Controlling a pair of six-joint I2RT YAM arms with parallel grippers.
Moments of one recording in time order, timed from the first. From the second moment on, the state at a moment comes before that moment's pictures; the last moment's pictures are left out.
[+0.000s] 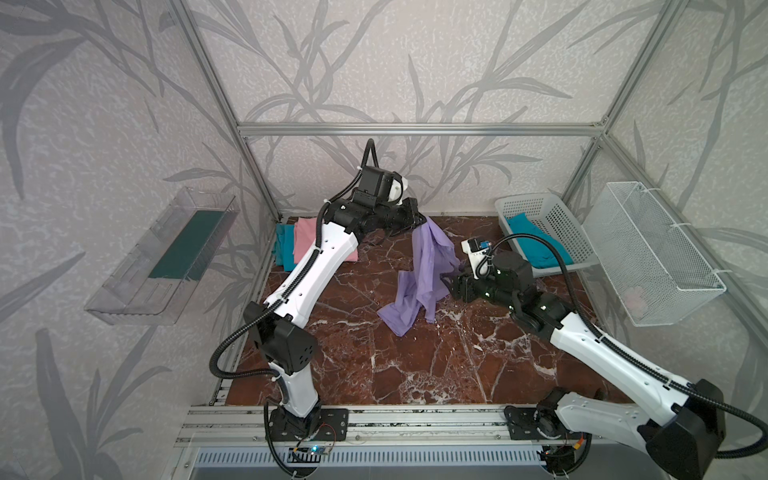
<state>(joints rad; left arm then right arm) -0.44 1.77 1.97 -0.81 0.45 -0.72 0.68 1.14 0.93 -0.20 -0.11 0.27</state>
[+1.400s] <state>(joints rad) -0.40 1.97 2.20 -0.56 0.73 -0.92 0.55 1.30 1.44 -0.02 0.34 0.08</state>
